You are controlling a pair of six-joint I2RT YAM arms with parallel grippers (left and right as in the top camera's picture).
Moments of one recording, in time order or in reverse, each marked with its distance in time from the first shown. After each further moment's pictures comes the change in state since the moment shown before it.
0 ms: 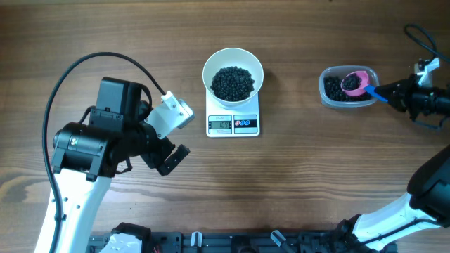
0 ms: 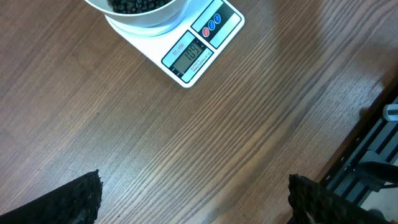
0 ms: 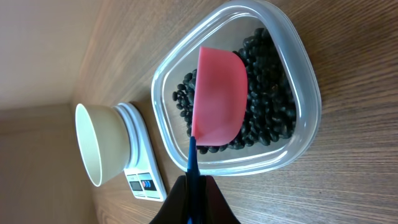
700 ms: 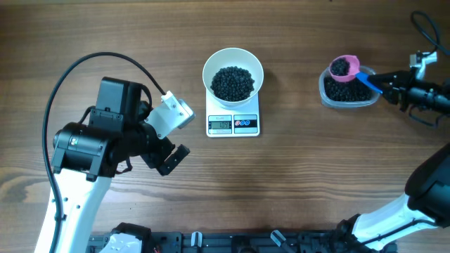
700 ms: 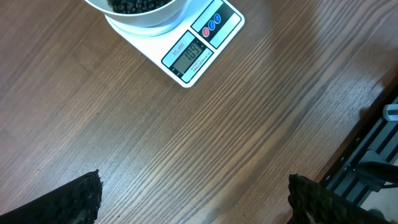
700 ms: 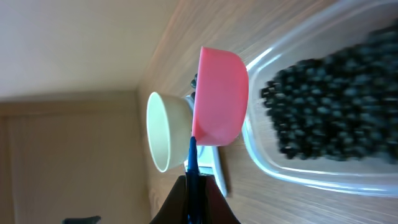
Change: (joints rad) left arm 0.000 0.000 0.000 0.000 0.000 0.000; right arm 0.045 -0.020 0.000 -0.019 -0.269 0.020
